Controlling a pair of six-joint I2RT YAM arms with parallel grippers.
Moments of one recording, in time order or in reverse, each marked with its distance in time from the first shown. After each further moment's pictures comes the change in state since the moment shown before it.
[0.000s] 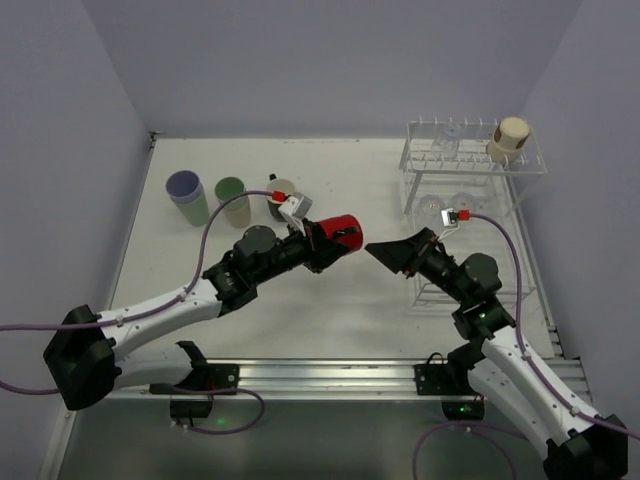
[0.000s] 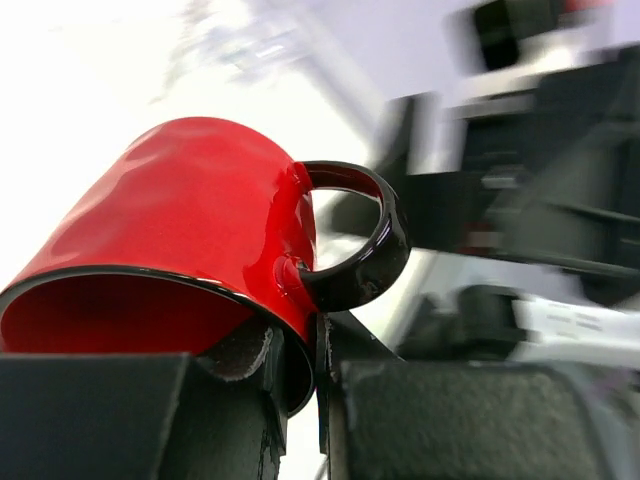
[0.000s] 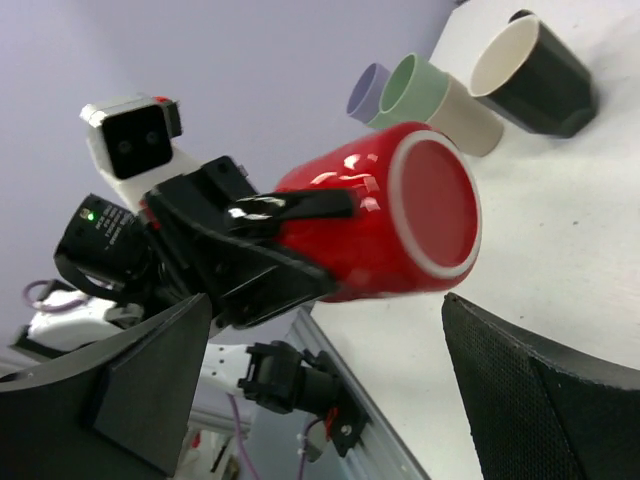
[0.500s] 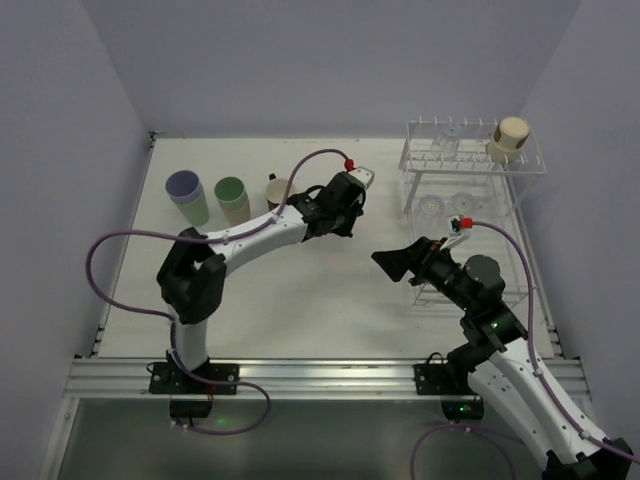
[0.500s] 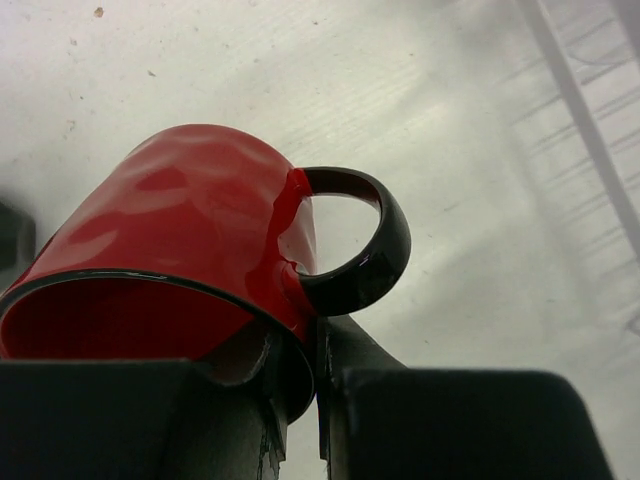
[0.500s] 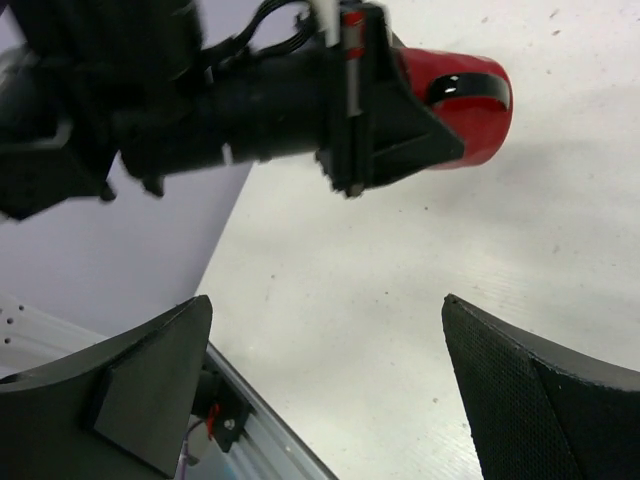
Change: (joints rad) left arm 0.028 0.676 0.800 -0.899 -0.390 0.347; right arm 0.000 -0.126 0.057 -0.379 0.160 -0.296
